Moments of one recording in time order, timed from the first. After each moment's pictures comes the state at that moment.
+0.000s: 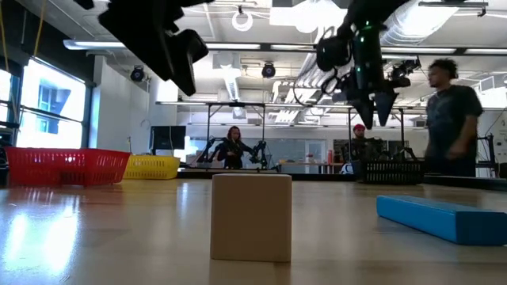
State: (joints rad) left arm -0.16 1.55 1.12 -0.63 -0.04 -0.05; right arm -0.62 1.61 1.33 -1.26 0.34 0.60
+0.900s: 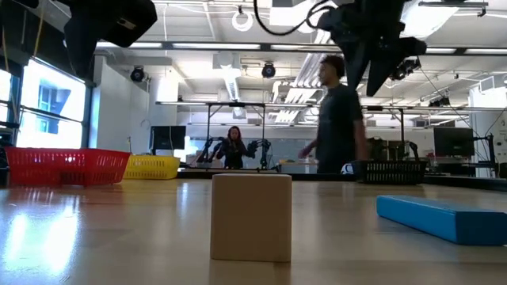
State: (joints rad) left arm -0.46 1.55 1.12 -0.76 -0.04 -0.02; right arm 0.10 1.54 1.33 -1.17 0.28 1.16
